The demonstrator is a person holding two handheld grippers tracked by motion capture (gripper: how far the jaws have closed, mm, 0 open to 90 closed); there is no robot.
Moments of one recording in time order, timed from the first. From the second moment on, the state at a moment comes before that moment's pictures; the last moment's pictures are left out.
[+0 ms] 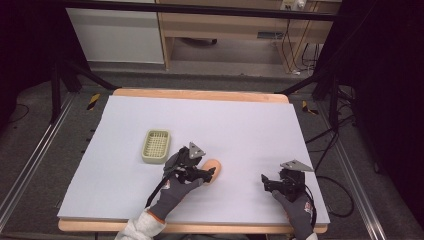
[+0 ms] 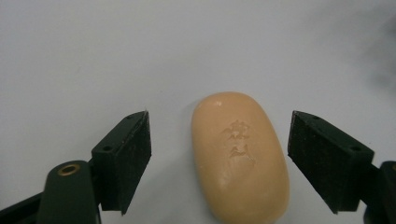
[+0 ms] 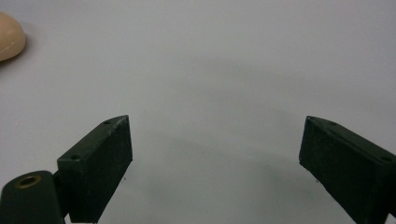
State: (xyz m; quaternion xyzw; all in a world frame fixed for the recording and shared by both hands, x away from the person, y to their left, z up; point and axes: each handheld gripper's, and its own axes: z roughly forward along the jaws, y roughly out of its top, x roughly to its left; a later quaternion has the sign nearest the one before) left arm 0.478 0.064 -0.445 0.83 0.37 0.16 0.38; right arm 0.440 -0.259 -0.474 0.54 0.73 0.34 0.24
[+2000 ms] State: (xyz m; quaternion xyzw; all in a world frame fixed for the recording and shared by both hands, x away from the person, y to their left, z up) left arm 0.491 0.030 -0.474 0.86 0.37 0.14 0.31; right arm 0.442 -0.256 -0.476 0.54 0.74 0.33 0.24
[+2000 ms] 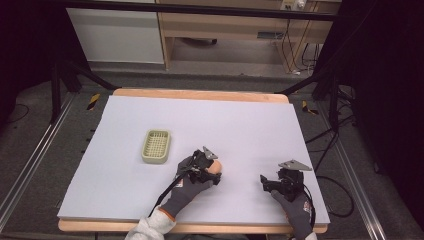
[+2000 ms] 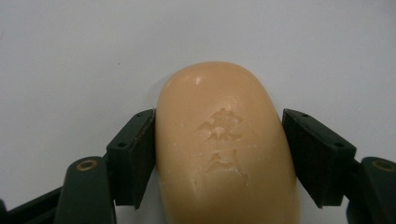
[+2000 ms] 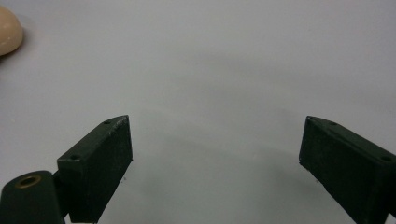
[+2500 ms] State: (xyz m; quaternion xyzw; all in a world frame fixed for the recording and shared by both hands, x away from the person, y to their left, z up) left arm 0.491 0.031 -0.473 0.86 0.38 0.14 0.31; right arm 0.442 -0.257 -0.476 0.54 0.74 0.33 0.24
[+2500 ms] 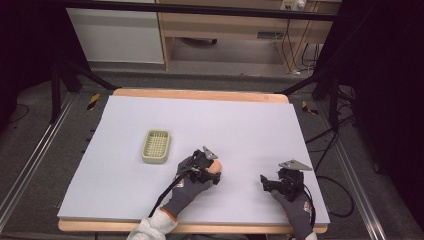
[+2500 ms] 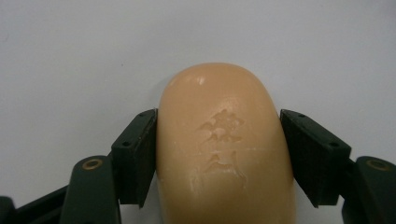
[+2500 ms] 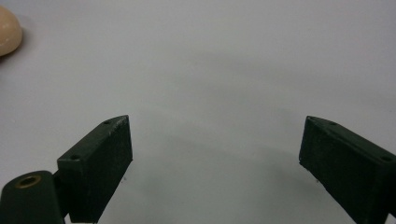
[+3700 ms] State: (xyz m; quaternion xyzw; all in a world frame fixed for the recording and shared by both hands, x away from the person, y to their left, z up) left arm 0.471 0.098 -0.425 0.85 0.37 0.15 0.35; right arm 0.441 -0.259 -0.475 0.55 0.73 0.33 0.24
